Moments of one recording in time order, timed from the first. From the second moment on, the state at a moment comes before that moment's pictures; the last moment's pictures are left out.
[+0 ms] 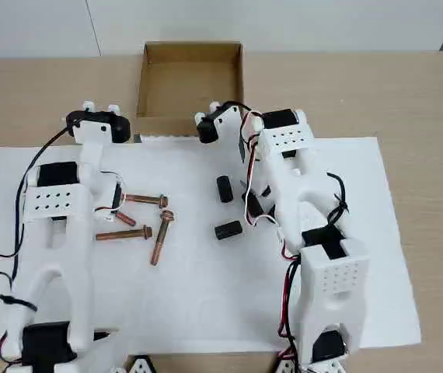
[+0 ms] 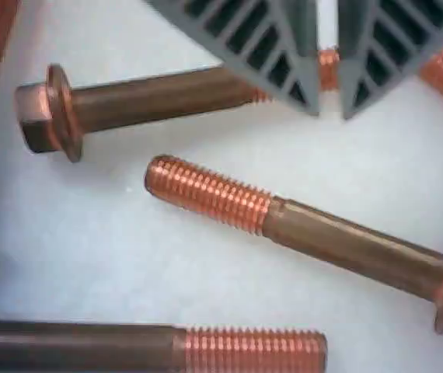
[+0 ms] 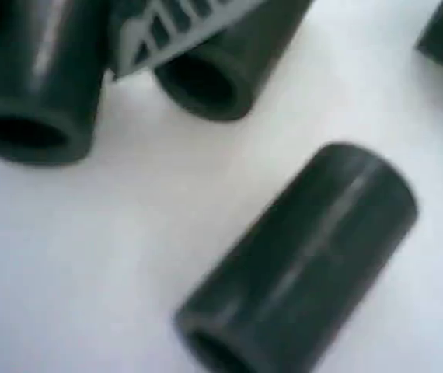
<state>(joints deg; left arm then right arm) -9.2 -13.8 27.4 76.1 -8.0 -15.6 30.7 -17.4 78.6 35.5</state>
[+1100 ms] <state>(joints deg) -9.2 -13.8 28.4 76.1 -8.0 -13.5 34.6 -18.5 77.3 37.1</state>
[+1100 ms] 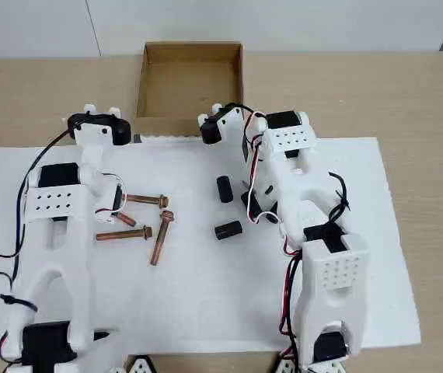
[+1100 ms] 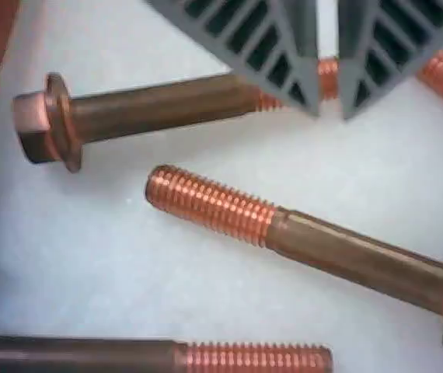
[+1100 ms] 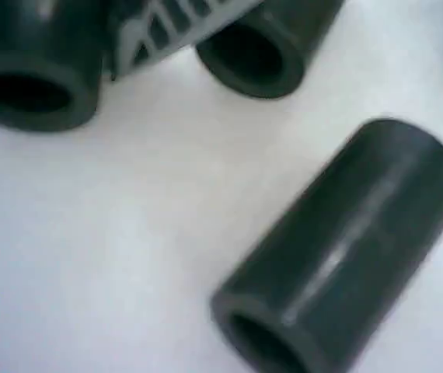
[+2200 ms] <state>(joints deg) -9.2 -13.8 28.4 76.1 -8.0 -11.2 18.3 -18.0 89.1 30.1</state>
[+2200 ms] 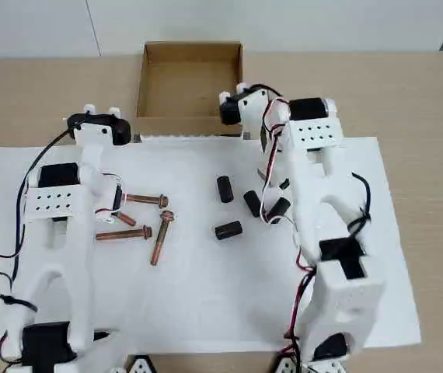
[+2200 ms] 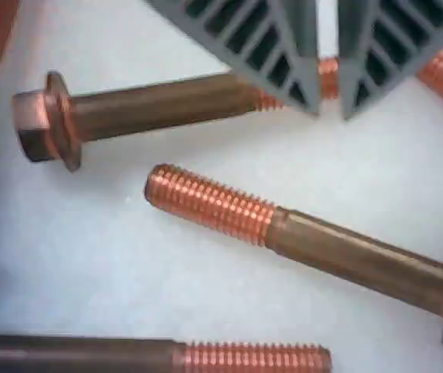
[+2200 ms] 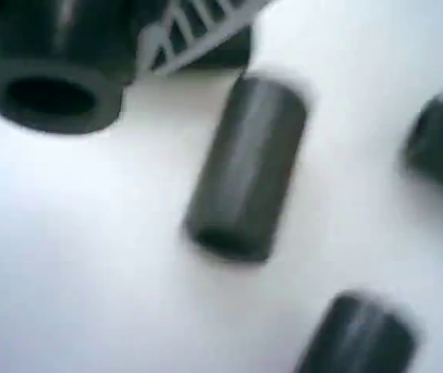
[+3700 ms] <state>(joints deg) -4.7 20.7 -15.3 98.7 -57.4 3.0 -17.8 17.6 90.8 21.7</state>
